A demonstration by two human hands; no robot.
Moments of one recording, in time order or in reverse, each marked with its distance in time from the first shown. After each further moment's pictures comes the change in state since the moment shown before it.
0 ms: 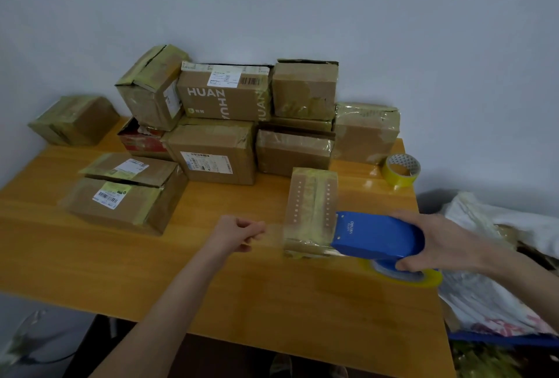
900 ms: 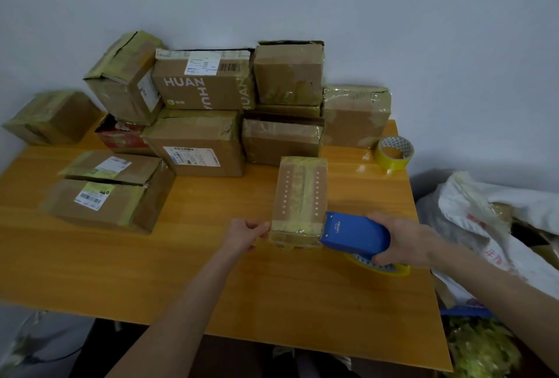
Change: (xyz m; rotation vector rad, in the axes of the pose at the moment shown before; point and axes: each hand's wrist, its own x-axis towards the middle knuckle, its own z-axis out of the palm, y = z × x) left_hand 0.047 -0.035 0.037 0.181 0.045 -0.081; right_hand 0.033 0.036 0.051 -0.209 -0.108 0.278
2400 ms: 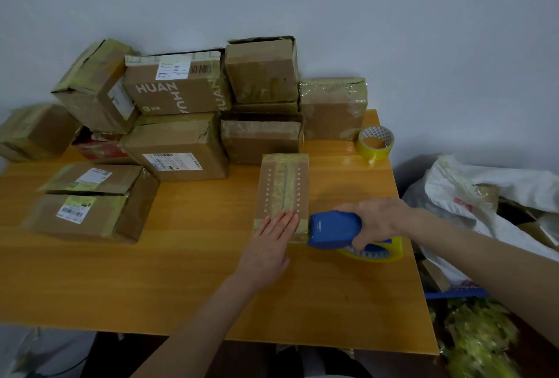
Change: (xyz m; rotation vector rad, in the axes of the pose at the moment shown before) left_hand -0.042 0.008 0.060 1.104 -0.065 0.793; right_hand 0.015 -0.015 -0.032 -0.227 -0.175 -0.070
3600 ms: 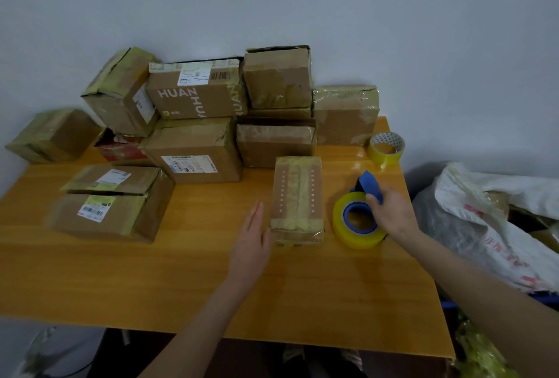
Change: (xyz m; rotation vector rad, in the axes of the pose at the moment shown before) left_hand -0.025 -0.028 -0.008 -0.564 0.355 -0.403; right_hand 0.026 -0.004 0.037 0.717 0.680 0.383
